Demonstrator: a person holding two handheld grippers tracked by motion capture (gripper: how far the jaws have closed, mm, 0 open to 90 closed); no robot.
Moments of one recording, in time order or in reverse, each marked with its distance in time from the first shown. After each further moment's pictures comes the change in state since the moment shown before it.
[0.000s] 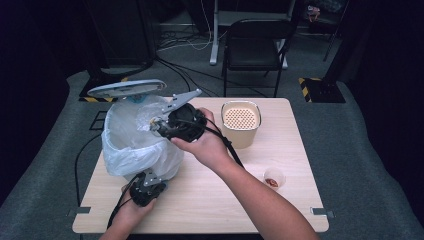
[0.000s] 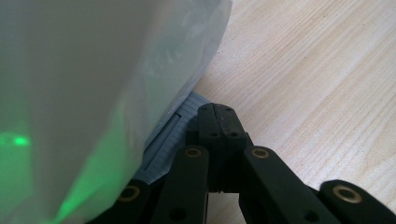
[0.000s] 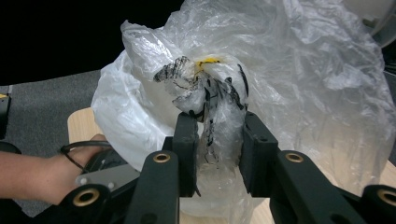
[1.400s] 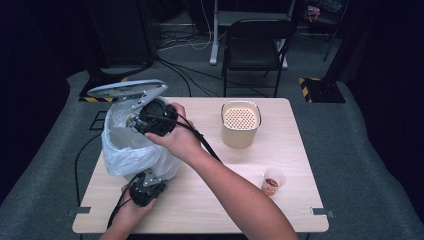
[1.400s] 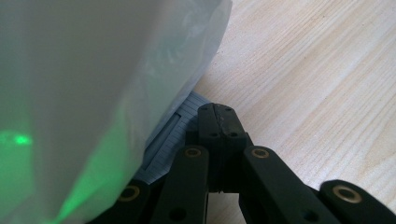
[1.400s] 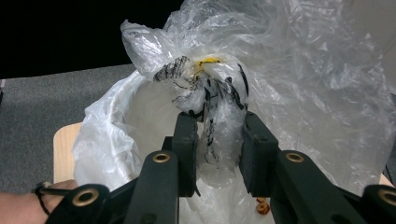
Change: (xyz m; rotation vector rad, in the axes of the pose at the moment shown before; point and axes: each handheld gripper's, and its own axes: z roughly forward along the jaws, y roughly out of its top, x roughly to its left) left arm 0.001 -0.001 0.001 -0.018 -0.014 0.006; right arm 0.009 0.034 0.057 0.011 0.004 -0.047
